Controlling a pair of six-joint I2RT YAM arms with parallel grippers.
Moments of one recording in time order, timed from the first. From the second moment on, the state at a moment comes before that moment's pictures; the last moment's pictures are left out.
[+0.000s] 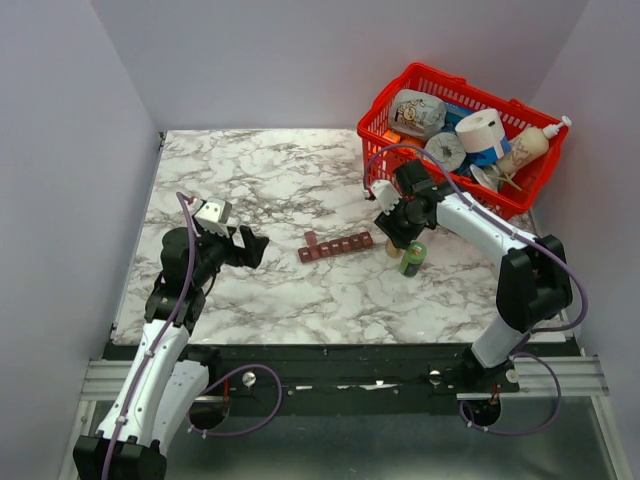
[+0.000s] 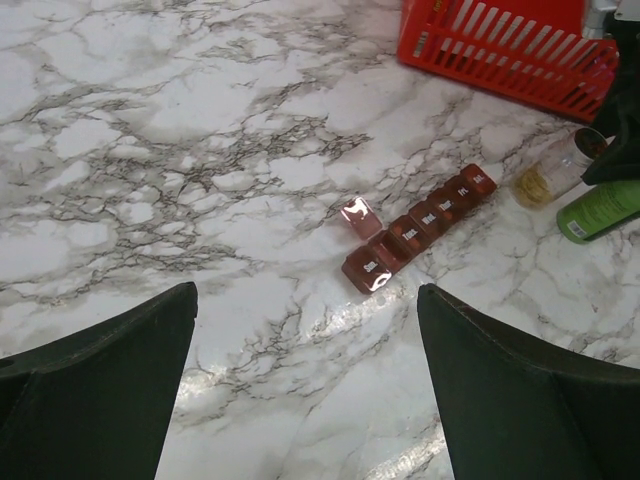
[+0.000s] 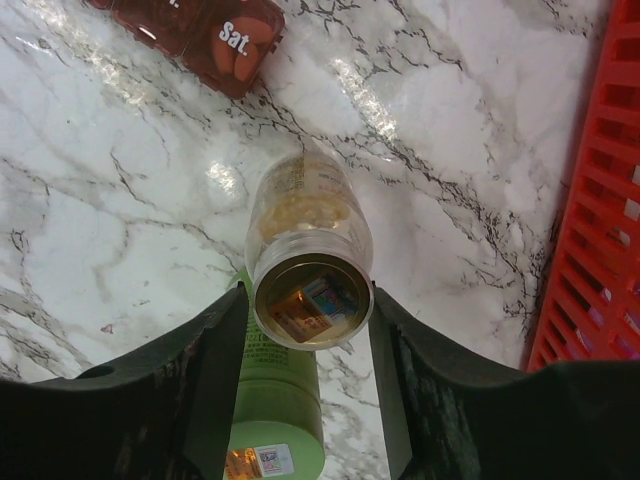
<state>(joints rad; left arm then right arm) -0.15 0.66 0.55 -0.13 0.32 -0.14 0.42 1.68 1.27 -0.76 -0.09 -0.49</state>
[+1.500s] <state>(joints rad) -0.90 1.01 0.54 0.36 0.21 0.28 0.50 1.34 1.35 -0.86 -0.85 -0.57</state>
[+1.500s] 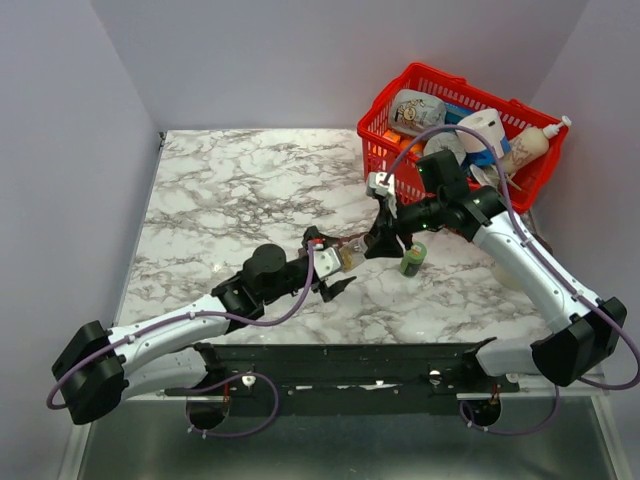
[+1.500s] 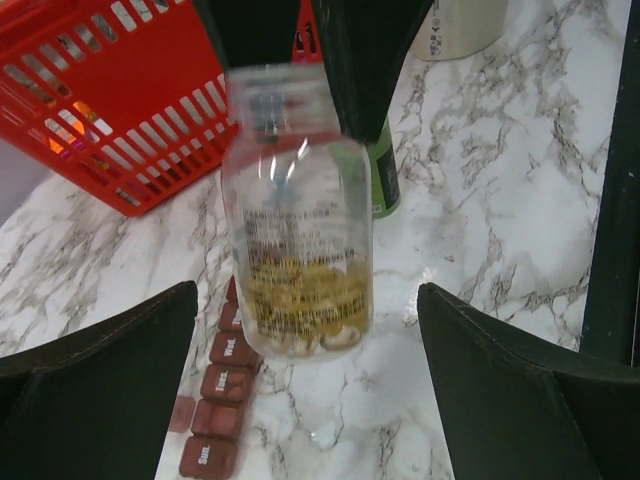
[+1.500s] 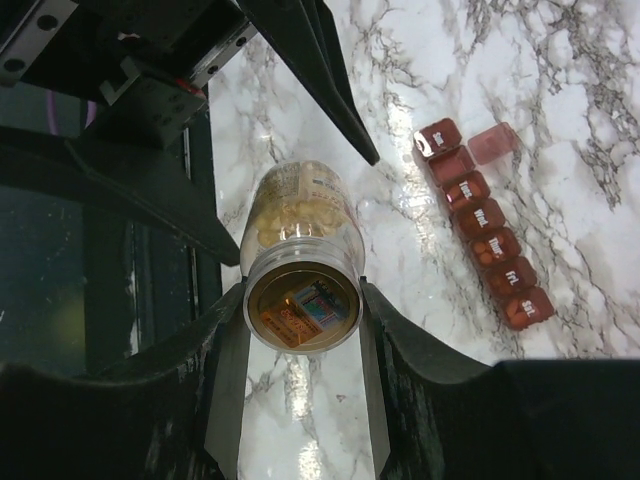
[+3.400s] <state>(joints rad) -0.96 1.07 0.65 0.22 0.10 0.08 0.55 1.50 1.51 -0.95 -0.91 -0.46</state>
